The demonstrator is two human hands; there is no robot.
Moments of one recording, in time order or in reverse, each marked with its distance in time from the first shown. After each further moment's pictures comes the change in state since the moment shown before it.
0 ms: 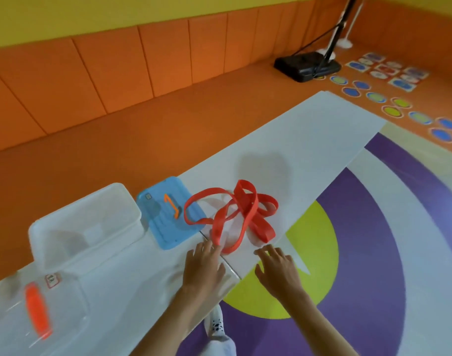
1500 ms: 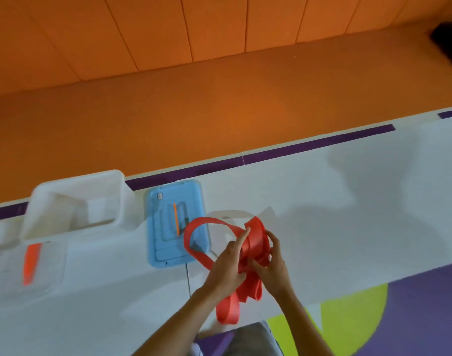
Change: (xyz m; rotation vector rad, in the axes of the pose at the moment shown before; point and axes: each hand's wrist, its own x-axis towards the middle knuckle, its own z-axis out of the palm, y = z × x) left_hand 0.235 0.102 0.004 -0.813 0.110 -0.366; right_hand 0.291 0.110 -0.007 0.985 -0.282 -0.122
